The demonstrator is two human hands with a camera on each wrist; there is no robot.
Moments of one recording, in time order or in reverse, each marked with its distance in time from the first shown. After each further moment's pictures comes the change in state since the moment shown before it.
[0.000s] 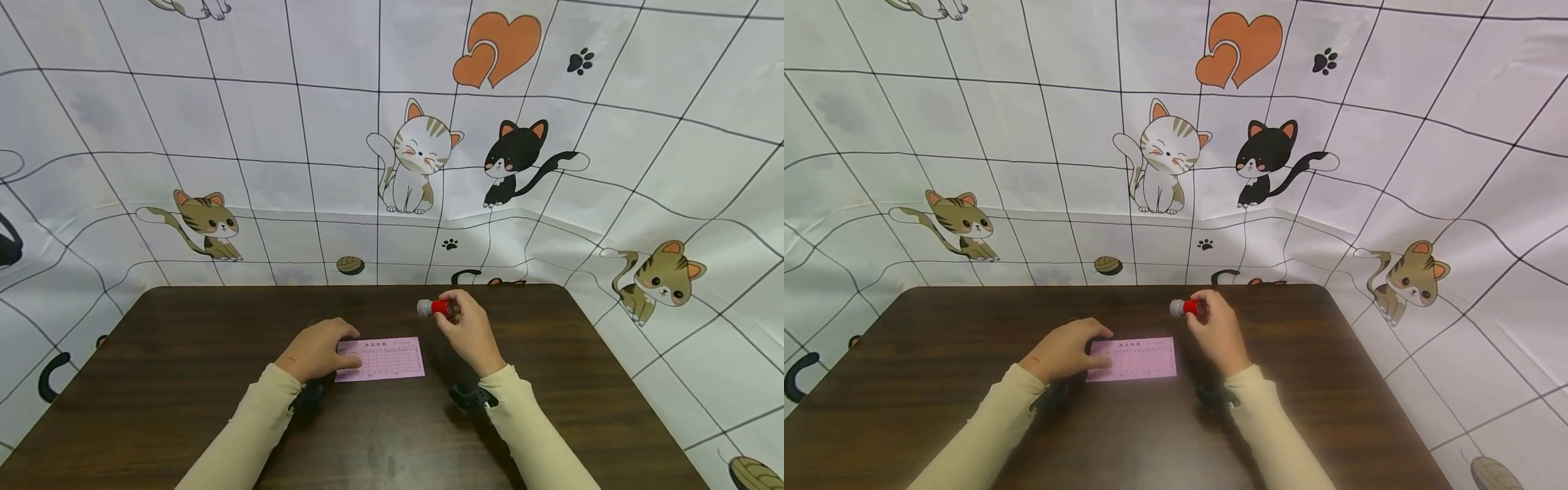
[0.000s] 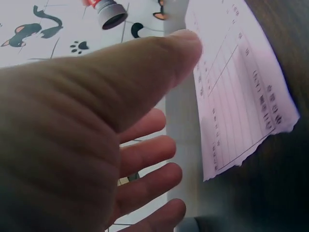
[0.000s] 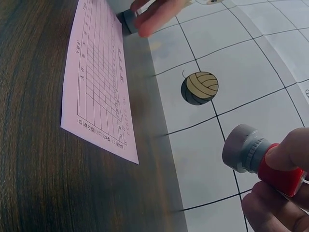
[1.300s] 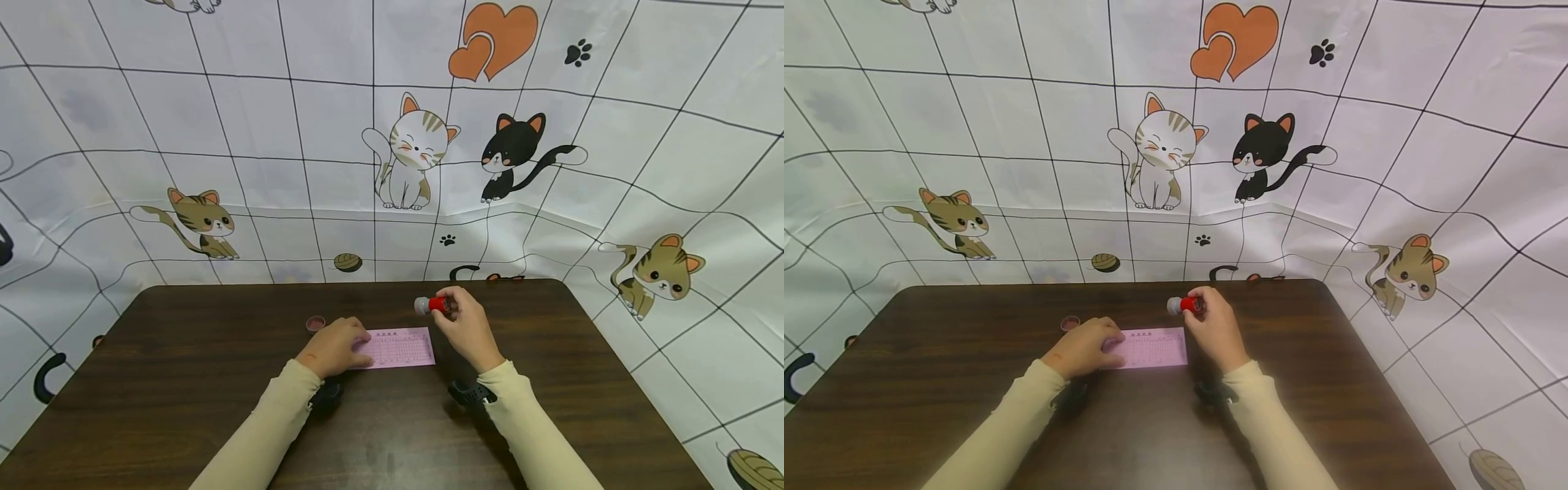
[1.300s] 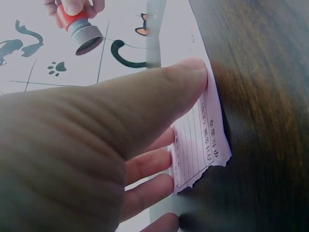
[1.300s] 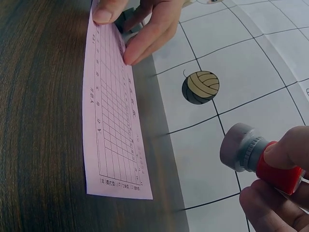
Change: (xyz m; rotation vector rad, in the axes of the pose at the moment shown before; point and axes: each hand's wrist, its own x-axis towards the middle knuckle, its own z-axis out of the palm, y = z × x) left_hand 0.021 0.009 0.026 0.049 -0.010 0.048; right_hand 0.001 0.000 0.000 0.016 -0.018 0.002
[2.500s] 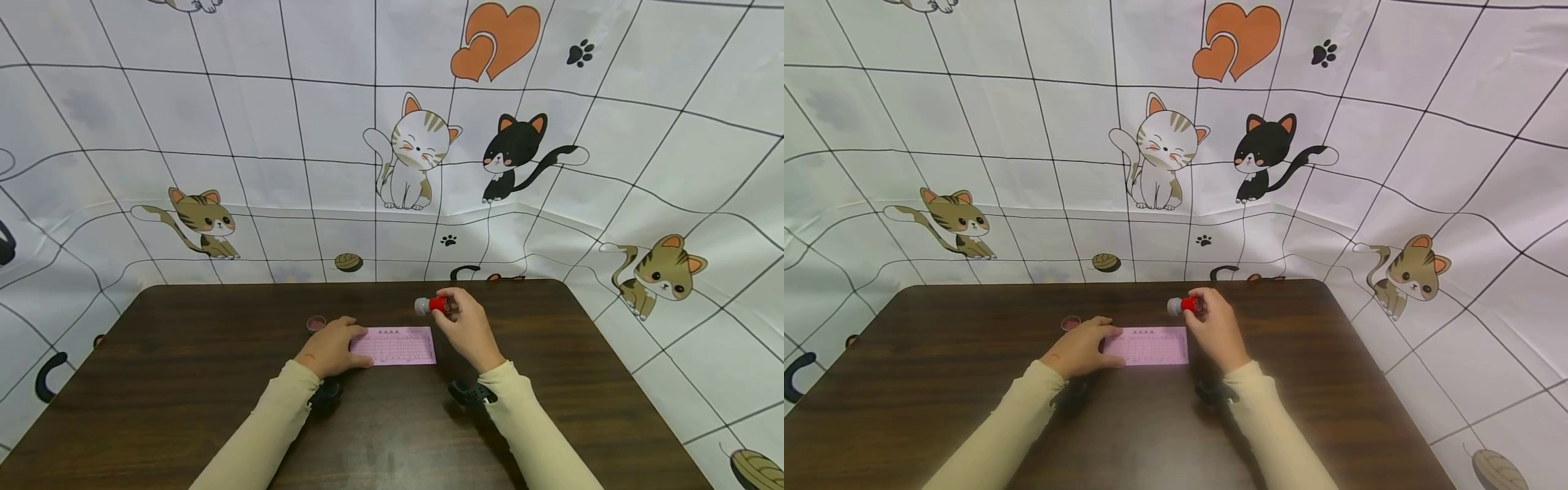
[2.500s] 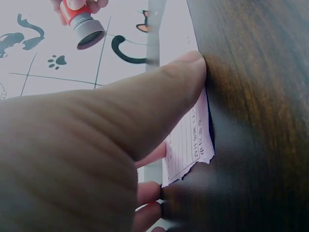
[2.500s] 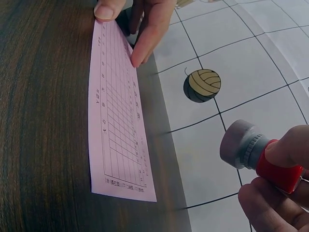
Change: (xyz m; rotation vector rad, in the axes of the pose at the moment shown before) left_hand -0.006 -0.002 -0.002 -0.045 0.005 -0.080; right_hand 0.001 0.002 0.002 0.006 -0.016 0.000
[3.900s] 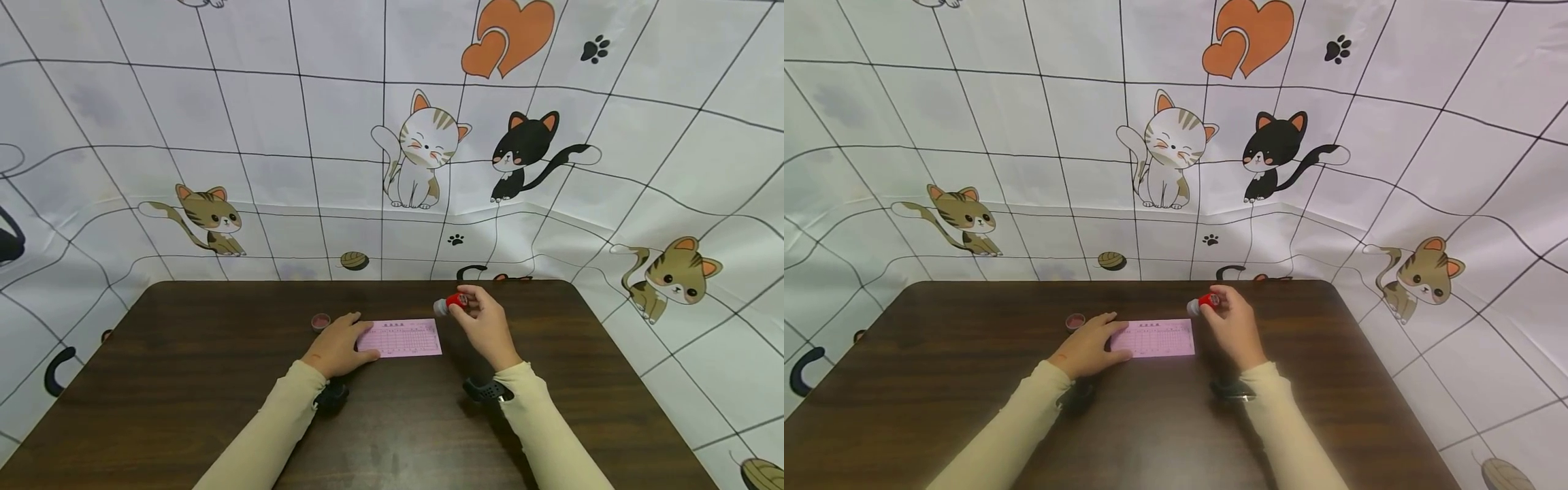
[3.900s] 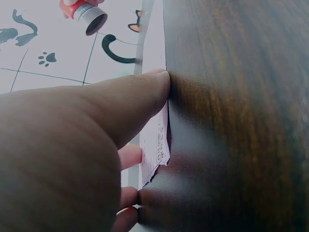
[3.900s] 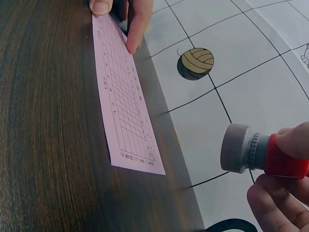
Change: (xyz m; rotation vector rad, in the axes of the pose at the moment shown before) left_hand 0.002 -0.006 0.008 -0.001 0.011 -0.001; right_hand 0.002 0.017 -0.011 0.060 0.051 0.087
